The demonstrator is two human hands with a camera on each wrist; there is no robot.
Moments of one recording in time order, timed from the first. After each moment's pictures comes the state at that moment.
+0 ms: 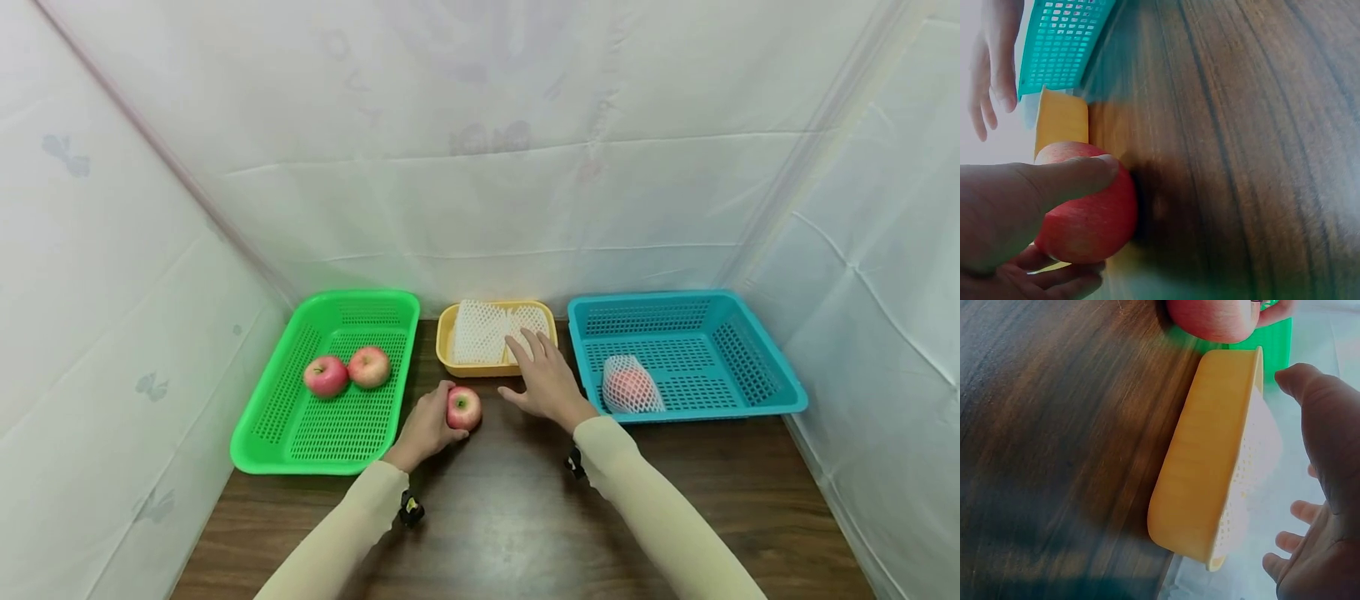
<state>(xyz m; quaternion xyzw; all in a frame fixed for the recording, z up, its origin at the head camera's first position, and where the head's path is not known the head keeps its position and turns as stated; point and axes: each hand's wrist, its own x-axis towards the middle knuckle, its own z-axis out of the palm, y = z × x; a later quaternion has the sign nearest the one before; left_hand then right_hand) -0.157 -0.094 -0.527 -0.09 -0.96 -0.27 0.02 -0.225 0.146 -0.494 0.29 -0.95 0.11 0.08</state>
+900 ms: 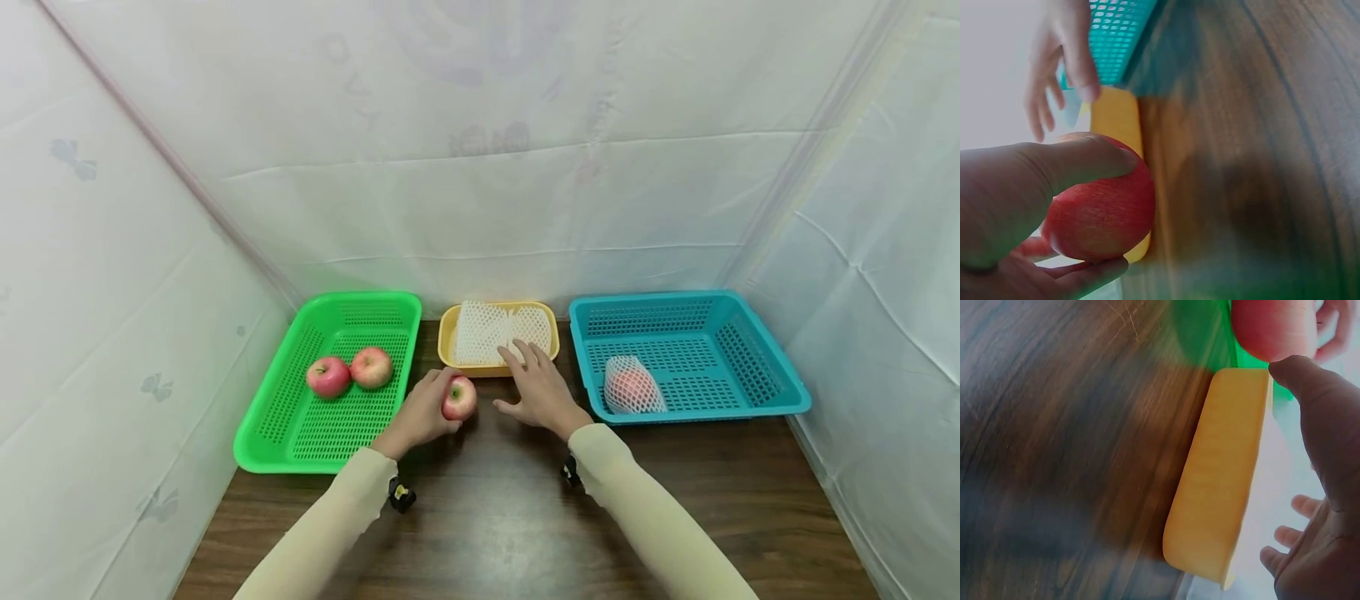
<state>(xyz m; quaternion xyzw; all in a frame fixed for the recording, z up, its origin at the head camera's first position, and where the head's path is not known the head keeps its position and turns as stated) -0.164 -0.105 -0.491 -0.17 -0.96 -0.24 0.03 -0.217 0.136 -0.507 0.30 -0.94 0.14 0.06</state>
